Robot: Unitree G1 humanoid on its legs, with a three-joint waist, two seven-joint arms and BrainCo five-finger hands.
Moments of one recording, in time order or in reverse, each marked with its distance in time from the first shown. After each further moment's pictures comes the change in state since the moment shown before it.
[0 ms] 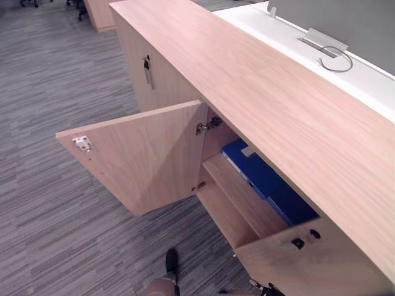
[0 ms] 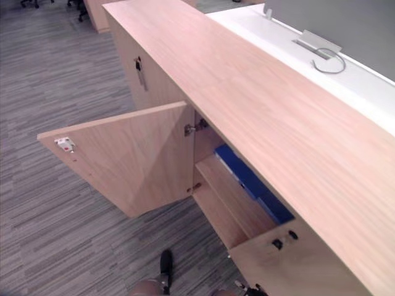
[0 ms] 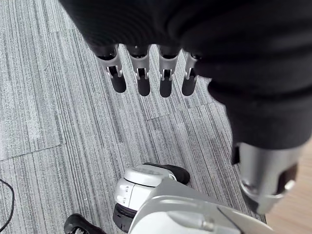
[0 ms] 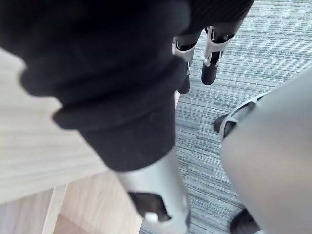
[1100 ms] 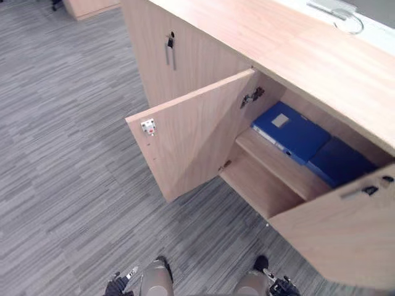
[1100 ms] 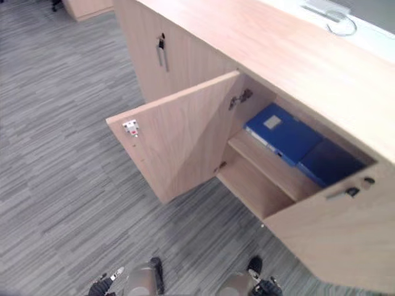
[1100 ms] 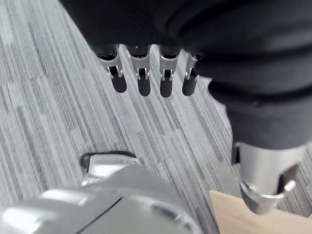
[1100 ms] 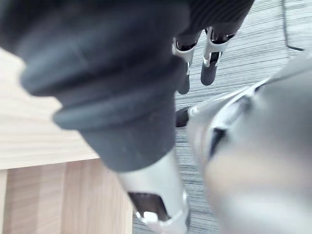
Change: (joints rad) left arm -0.114 -0.003 0.074 -0.088 -0.007 -0.012 0.035; right arm 0.026 -0.005 -0.104 -0.140 0.100 -0.001 -0.035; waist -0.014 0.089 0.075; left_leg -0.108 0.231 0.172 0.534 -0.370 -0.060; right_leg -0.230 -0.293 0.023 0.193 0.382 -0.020
